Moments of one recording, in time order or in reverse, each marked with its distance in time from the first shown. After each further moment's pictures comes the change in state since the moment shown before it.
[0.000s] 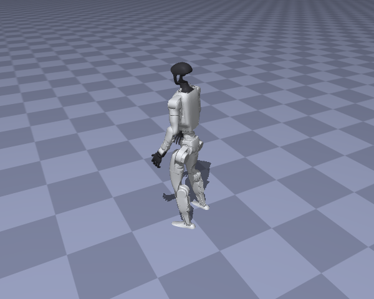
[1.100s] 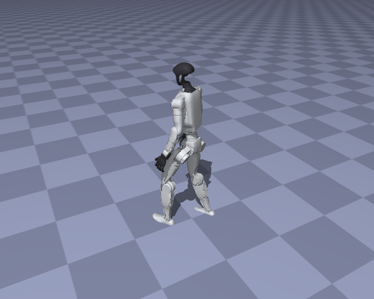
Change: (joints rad) left arm 0.002 0.015 0.018 0.031 0.037 0.014 0.046; right arm 0.003 -0.035 0.039 0.088 -0.065 -0.016 -0.029; waist 0.076 0.032 0.094; left_leg -0.327 0.049 -0.185 0.221 0.016 -0.074; right_leg 0.136 0.140 0.095 0.047 -0.150 -0.083
